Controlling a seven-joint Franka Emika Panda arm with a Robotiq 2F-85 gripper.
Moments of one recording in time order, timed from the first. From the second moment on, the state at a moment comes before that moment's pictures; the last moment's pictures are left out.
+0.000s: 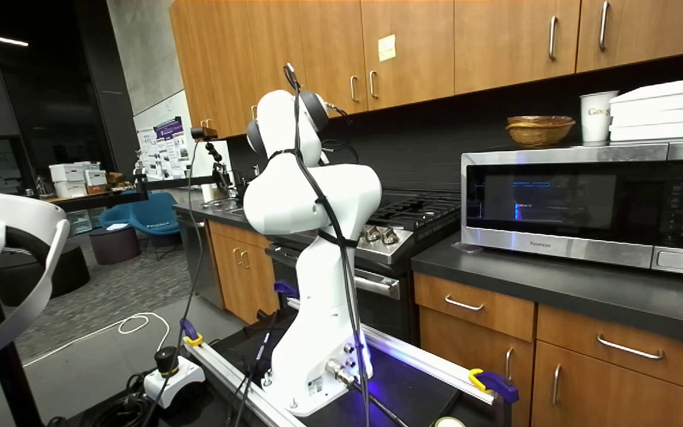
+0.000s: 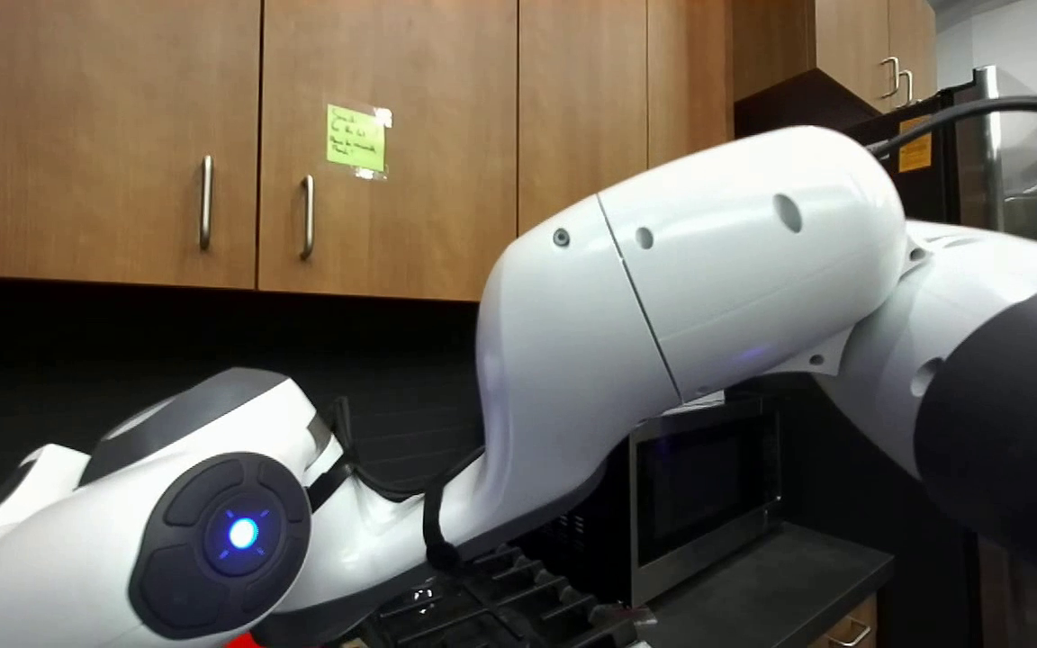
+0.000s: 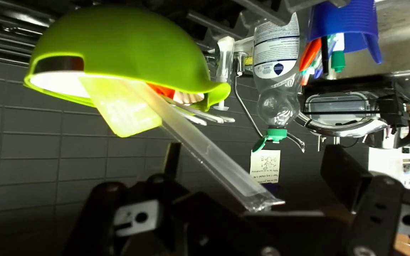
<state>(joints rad) 1.19 0.84 -0.54 -1.18 -1.56 3.14 1.92</state>
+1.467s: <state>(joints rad) 1.14 0.91 -0.55 -1.09 -1.80 3.14 2.10</state>
